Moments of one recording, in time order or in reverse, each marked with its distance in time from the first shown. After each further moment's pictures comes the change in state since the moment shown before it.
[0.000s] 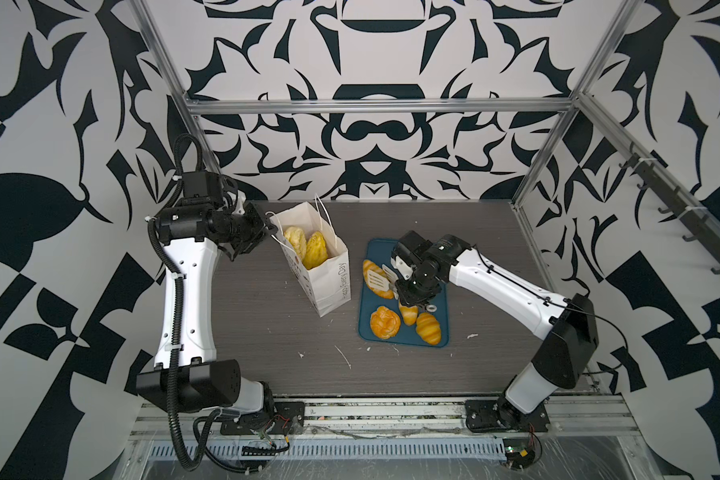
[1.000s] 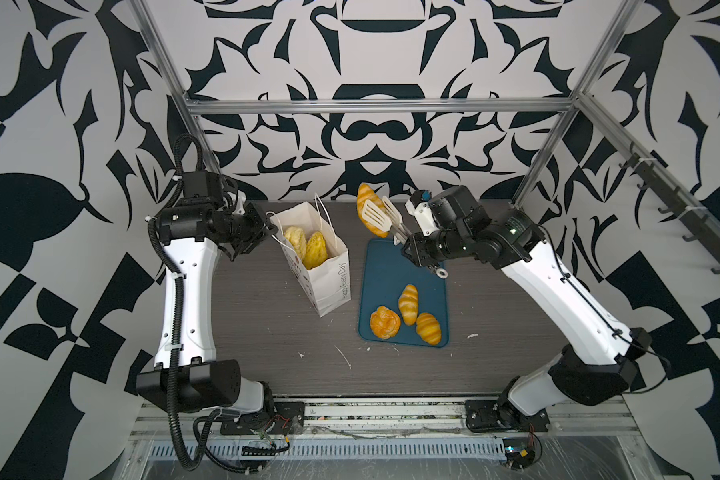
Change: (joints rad) left arm 0.000 0.000 -0.002 0.000 0.003 -0.003; right arm -0.005 -0.121 0.417 -0.040 0.026 0.033
